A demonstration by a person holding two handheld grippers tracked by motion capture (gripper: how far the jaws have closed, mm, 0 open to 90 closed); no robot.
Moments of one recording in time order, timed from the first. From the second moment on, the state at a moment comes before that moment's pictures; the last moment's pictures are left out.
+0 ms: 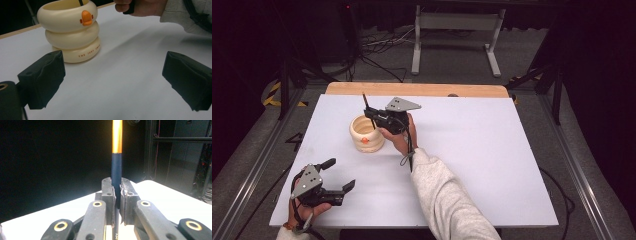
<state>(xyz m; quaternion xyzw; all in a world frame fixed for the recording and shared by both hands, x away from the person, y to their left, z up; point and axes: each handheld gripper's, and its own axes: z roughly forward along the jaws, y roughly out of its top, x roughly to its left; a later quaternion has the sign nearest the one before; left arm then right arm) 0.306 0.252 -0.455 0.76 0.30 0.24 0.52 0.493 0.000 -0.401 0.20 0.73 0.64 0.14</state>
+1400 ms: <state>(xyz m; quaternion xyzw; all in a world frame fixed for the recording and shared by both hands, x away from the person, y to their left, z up) 0.309 0.249 -0.458 0.77 0.30 0.23 0.52 0.482 -0.022 -0.410 0.23 0.74 0.61 0.17</state>
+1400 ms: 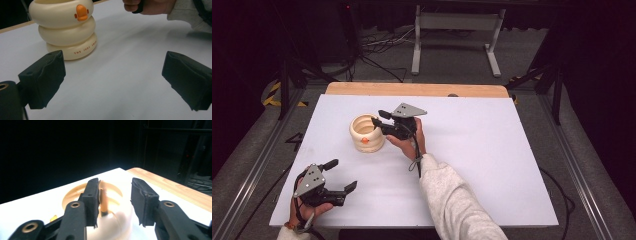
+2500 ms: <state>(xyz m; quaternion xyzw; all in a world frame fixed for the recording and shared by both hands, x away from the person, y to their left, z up) 0.310 0.243 -0.457 0.78 0.29 0.24 0.51 0.440 -0.084 -0.370 0.19 0.76 0.56 0.28</state>
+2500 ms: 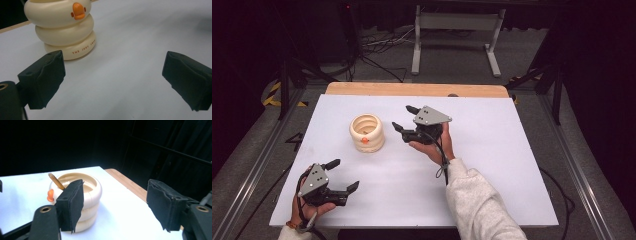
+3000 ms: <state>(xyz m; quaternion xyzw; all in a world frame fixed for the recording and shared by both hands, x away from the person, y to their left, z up) 0.310 0.241 -0.458 0.78 0.29 0.24 0.50 0.434 -0.111 -0.362 0.20 0.76 0.52 0.33</state>
